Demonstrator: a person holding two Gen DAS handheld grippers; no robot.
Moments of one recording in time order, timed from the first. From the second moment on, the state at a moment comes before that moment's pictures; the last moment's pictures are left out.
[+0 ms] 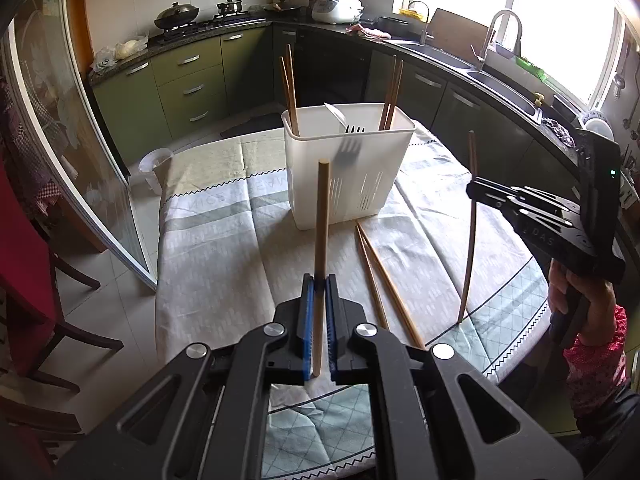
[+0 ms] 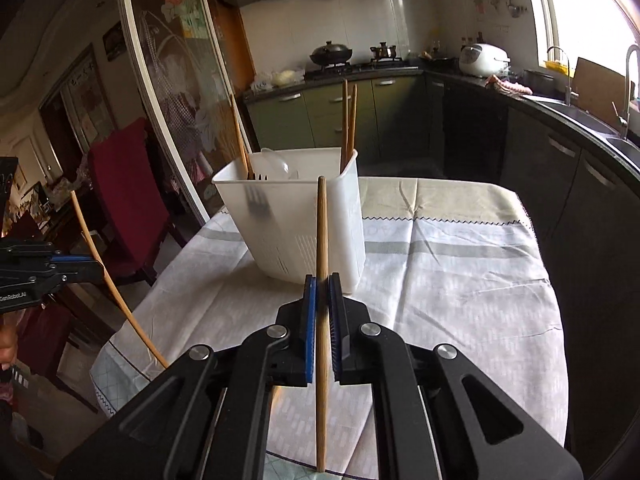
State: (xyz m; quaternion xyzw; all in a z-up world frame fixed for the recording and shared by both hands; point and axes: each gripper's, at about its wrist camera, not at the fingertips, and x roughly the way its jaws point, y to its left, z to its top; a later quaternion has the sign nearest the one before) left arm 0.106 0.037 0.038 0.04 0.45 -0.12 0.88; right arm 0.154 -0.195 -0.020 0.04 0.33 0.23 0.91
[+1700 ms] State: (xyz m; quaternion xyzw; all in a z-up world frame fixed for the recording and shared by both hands) left arm 0.230 -0.004 0.170 0.01 0.33 -0.10 0.94; right arm 0.165 -0.213 0.174 0.08 0.09 0.26 0.96
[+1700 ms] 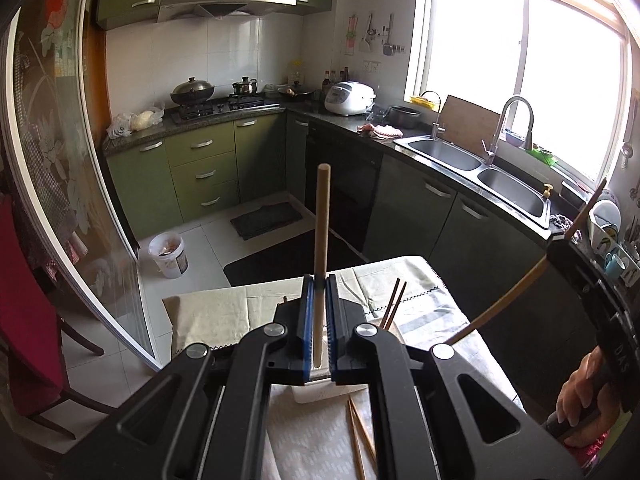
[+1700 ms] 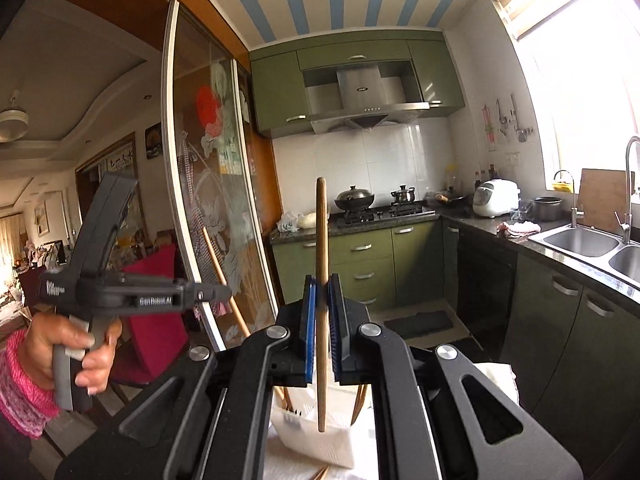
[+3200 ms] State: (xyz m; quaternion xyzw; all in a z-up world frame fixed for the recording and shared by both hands) left arm 0.202 -0.061 -0.093 0.02 0.61 -0.14 0.78; right arm 0.123 -0.296 -0.026 0.11 0.32 0.16 0.93
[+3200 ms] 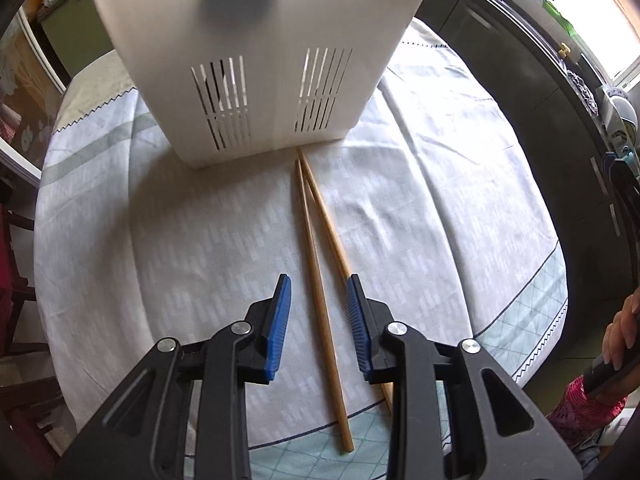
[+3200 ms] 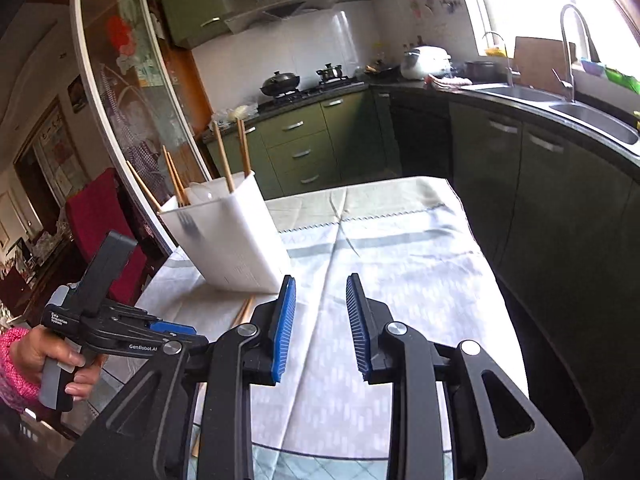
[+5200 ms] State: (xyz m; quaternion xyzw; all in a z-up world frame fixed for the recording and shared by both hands) left arm 0.197 0.022 -0.122 0.01 0.60 -0.04 0.80; right arm 0.208 -0.087 -0.136 -0.11 0.51 0.22 0.82
